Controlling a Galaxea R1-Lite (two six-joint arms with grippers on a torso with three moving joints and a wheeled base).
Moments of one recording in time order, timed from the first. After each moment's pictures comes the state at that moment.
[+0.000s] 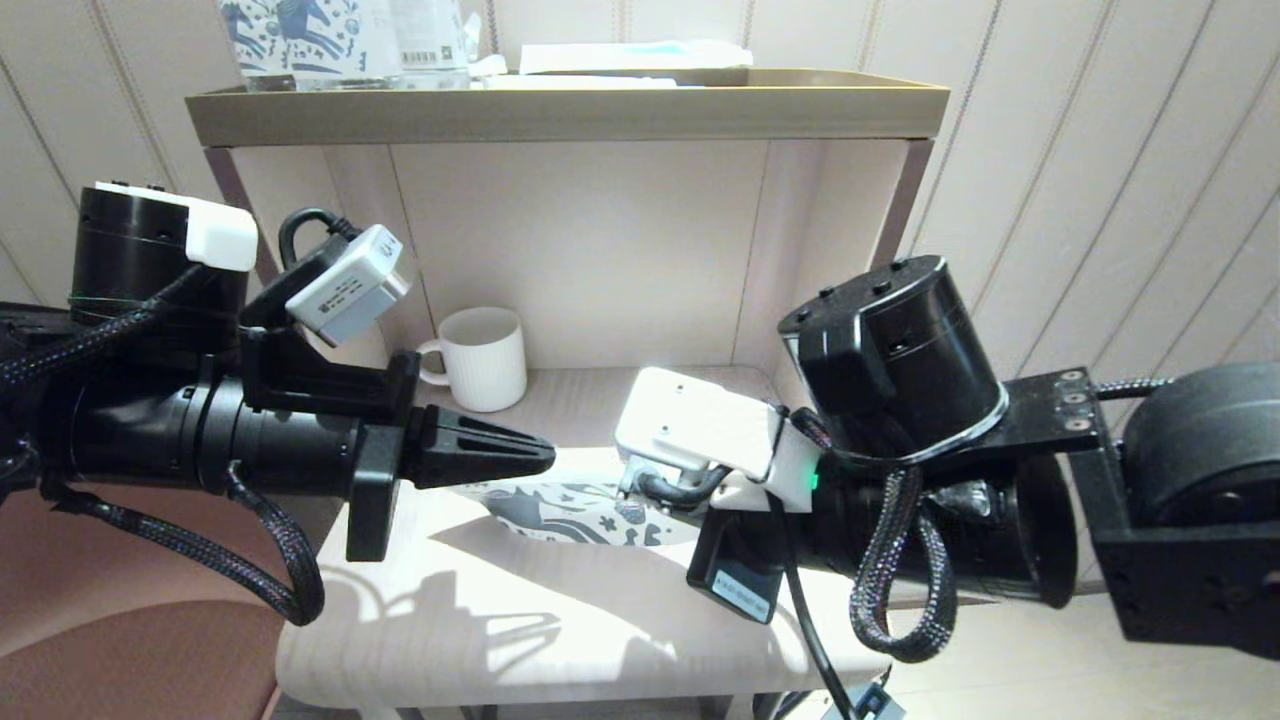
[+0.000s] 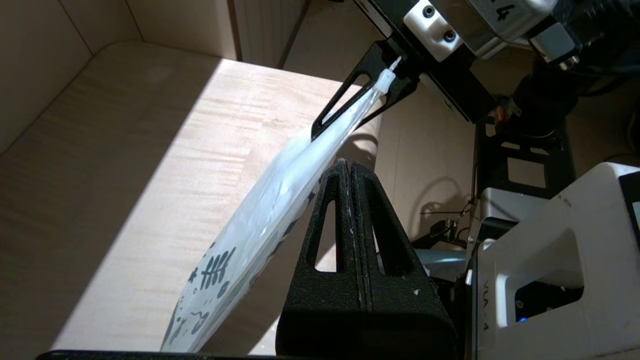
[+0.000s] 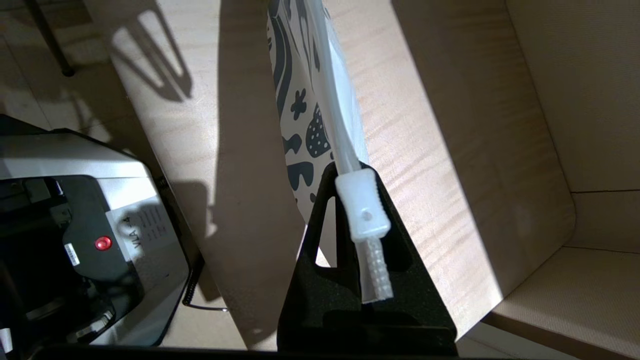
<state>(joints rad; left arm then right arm) -0.46 1.49 -1.00 -0.06 -0.85 0.36 0.90 1.66 -1.21 0.06 -0.12 -0.49</state>
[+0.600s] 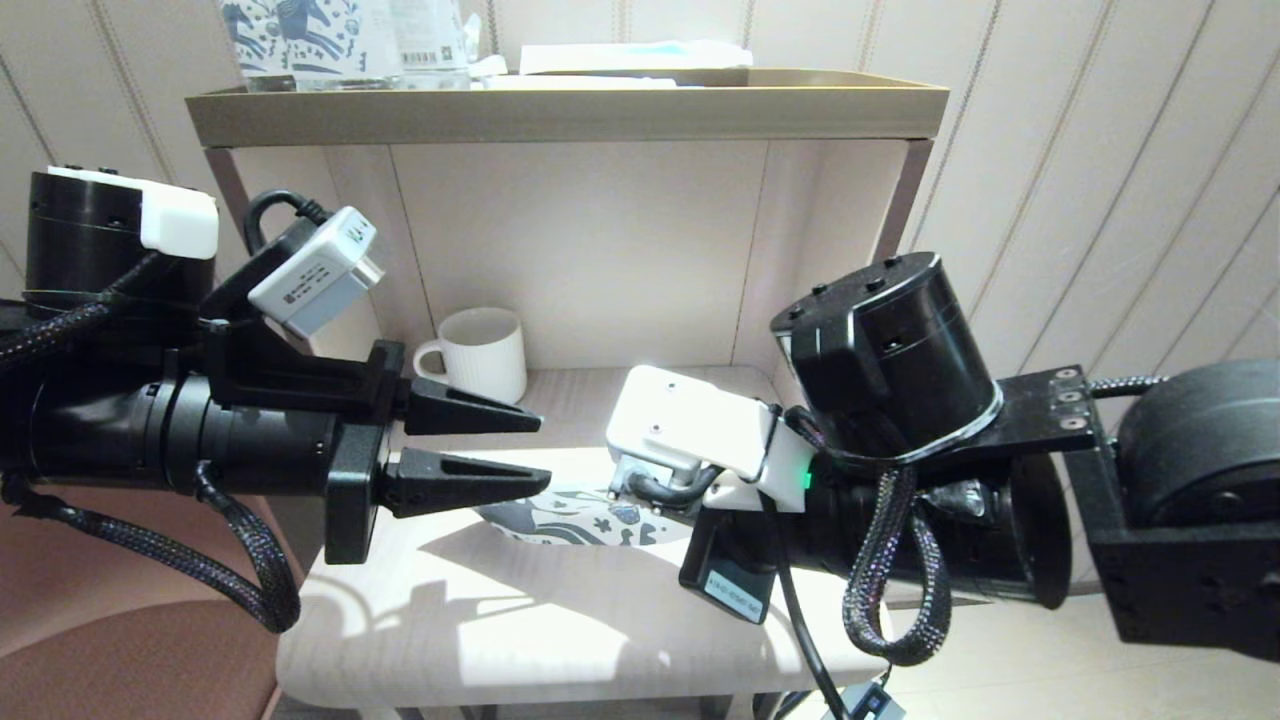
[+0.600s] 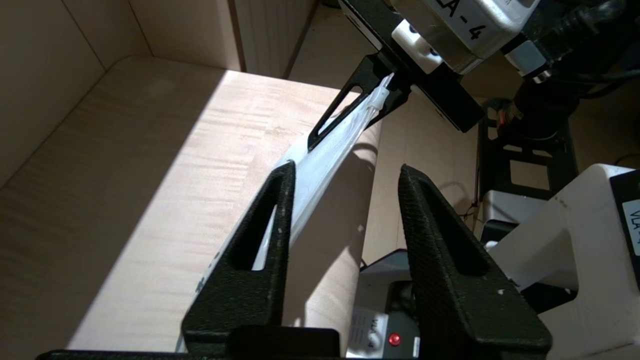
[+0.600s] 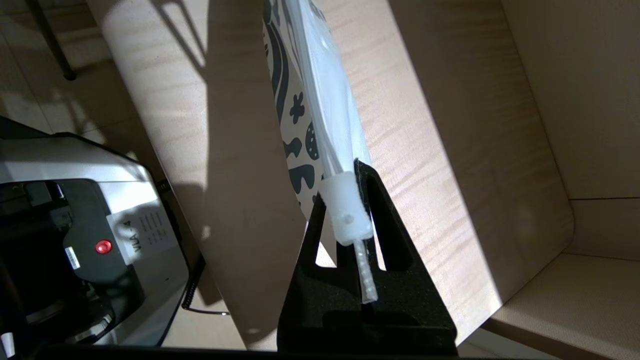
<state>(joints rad) -0.46 1.46 -0.99 -0.06 -0.84 0.37 0.91 1.67 -1.23 0.06 -0.12 -0.49</state>
